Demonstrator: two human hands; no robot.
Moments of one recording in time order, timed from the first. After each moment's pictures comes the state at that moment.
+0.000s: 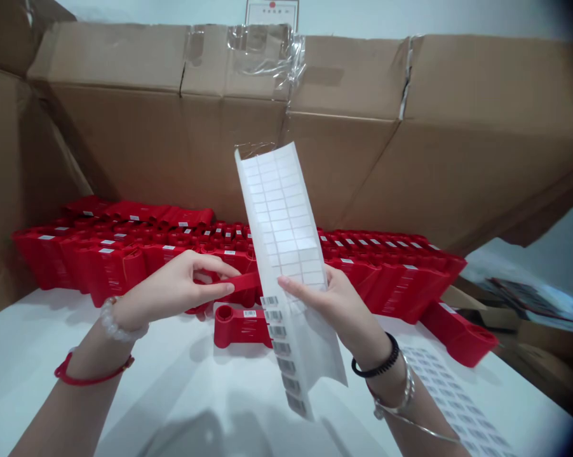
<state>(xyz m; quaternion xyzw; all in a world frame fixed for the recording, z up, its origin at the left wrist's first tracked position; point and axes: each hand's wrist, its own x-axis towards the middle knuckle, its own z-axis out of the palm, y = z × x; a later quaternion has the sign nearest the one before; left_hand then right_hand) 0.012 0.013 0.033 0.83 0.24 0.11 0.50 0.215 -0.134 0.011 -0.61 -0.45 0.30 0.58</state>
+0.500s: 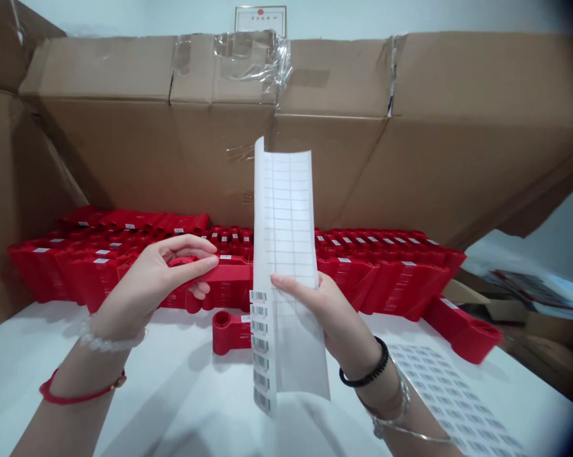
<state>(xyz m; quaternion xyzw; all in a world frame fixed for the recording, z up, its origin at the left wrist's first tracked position) 0.013 0.013 0.030 0.72 0.28 0.33 0.54 0.206 -0.133 0.006 -0.56 -0.38 0.38 0.63</state>
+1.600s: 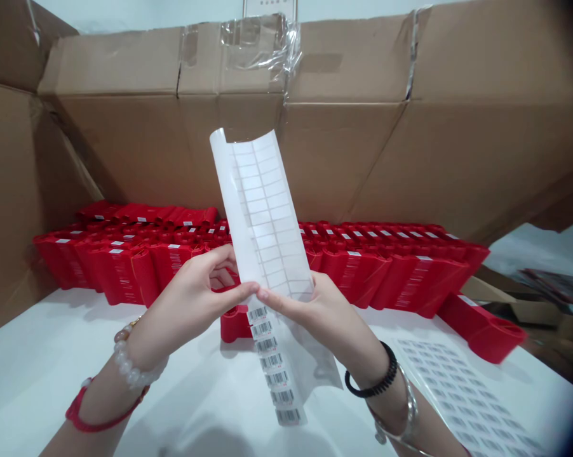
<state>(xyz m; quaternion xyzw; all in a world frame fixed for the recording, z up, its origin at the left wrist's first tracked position) 0.027 -0.023 0.024 0.80 0.16 0.26 0.52 0.183 -0.138 0.016 -0.55 -0.46 0.37 0.59</state>
